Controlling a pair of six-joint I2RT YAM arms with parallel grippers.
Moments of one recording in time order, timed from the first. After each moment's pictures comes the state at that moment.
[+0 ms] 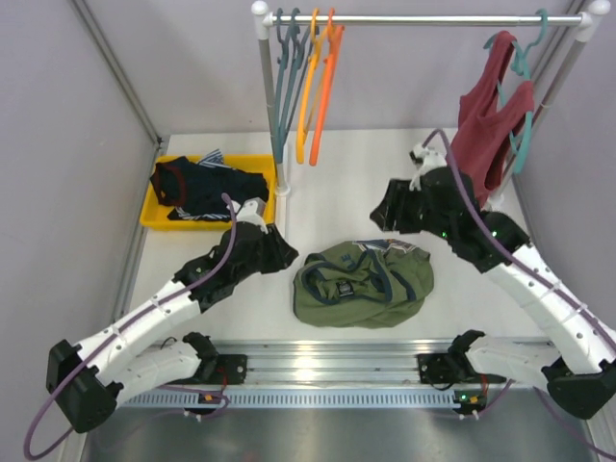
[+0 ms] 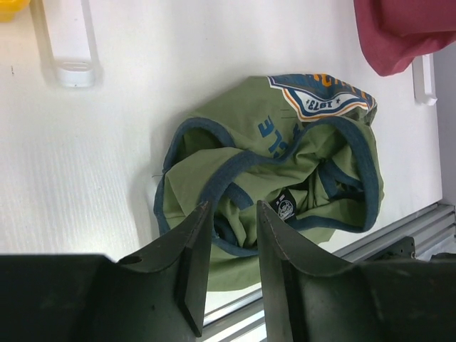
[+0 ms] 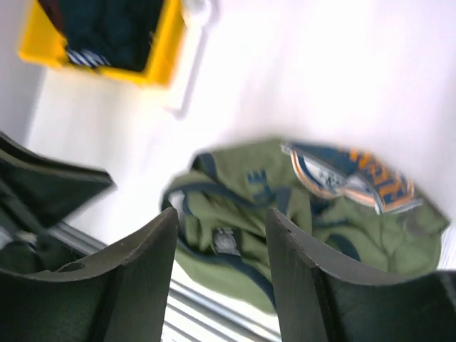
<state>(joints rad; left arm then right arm) -0.74 0.95 0.74 -0.34 -0.12 -0.79 0.64 1.04 1.18 -0.71 0.06 0.51</state>
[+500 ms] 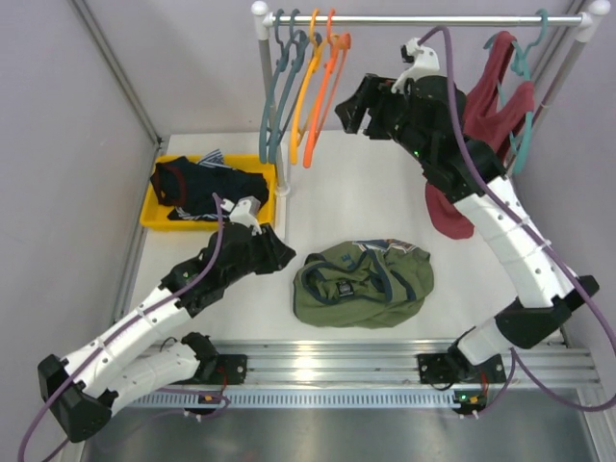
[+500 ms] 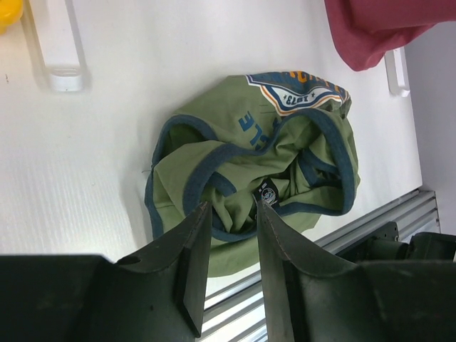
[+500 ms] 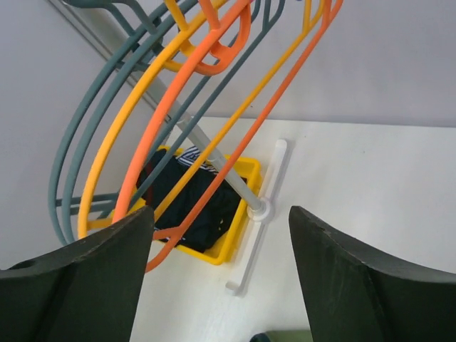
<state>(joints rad) -0.74 0.87 0.78 -0.41 -0.09 -0.76 0.64 1.49 1.91 -0.54 0.16 0.44</state>
